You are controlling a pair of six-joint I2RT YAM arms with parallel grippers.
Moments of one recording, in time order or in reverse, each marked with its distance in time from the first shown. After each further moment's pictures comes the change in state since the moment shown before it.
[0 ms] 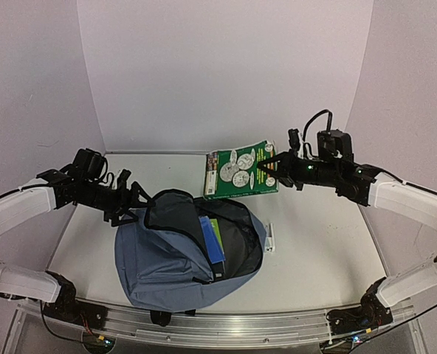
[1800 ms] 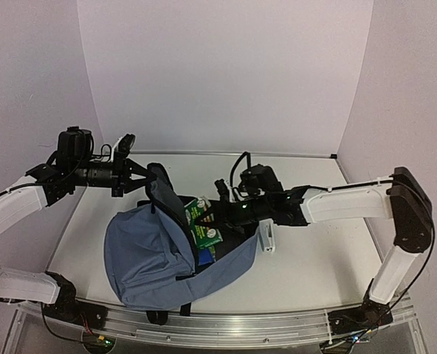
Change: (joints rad) left arm -0.016 -0.066 0.065 0.323 0.279 -0.114; right arm 0.320 0.430 0.102 0.125 -0.136 0.165
